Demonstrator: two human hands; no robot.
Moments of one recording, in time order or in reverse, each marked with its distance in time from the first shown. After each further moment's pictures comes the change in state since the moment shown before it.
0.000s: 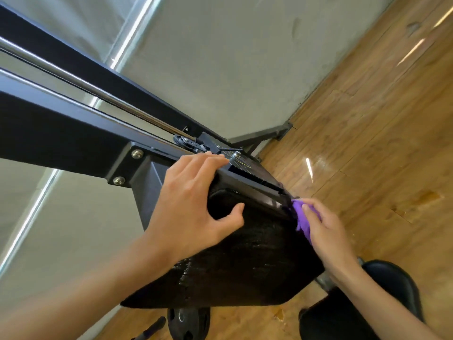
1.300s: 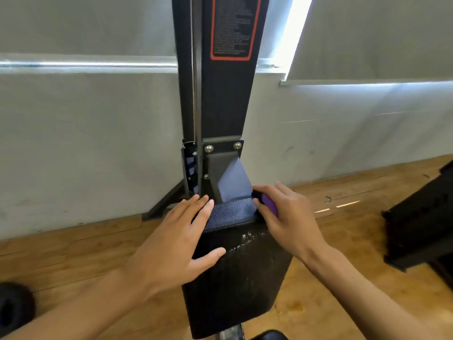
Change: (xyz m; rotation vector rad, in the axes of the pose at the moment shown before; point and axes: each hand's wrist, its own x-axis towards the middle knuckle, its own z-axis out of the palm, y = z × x) left_hand -0.194 -0.098 0.053 -0.335 0.236 -0.182; right_hand -0.075 -0.152 0.138 -1.224 -0.195 -1.002
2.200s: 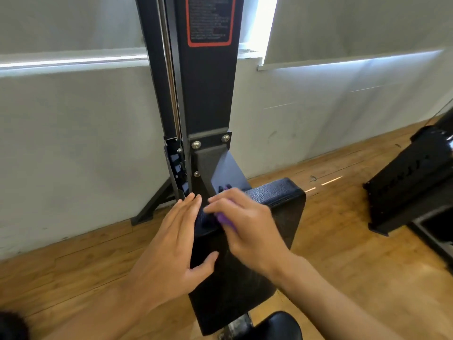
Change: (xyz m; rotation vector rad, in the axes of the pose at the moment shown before) left_hand -0.005 -0.017 0.020 -0.227 0.120 0.043; right_hand -0.007 -0.057 0.034 0.084 -0.048 -0.159
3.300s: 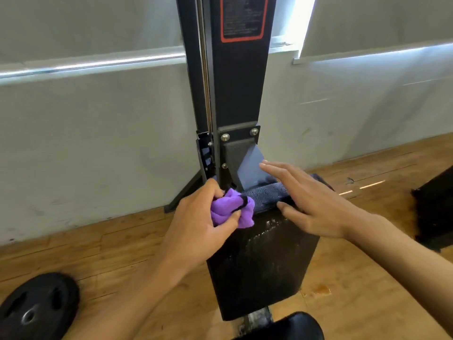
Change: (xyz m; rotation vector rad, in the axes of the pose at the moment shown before) left_hand 0.016 0.051 -0.036 -0.230 0.220 -0.245; right_hand 0.009 0.071 -0.056 -0.110 -0.373 -0.066
